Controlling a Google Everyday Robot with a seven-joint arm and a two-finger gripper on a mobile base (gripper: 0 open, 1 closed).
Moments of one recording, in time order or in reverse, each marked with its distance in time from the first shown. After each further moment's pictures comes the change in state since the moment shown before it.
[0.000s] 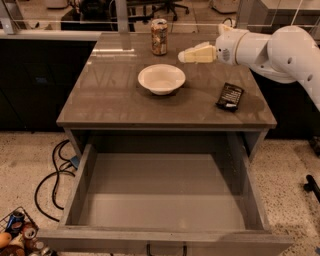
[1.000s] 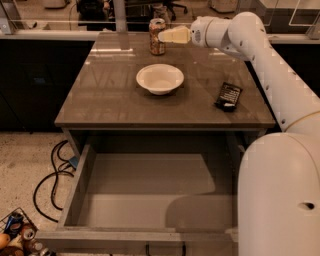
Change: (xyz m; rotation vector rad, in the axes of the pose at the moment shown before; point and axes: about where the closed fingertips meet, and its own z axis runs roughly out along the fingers) arm -0.010 -0.043 0.122 0.023 -0.009 0.132
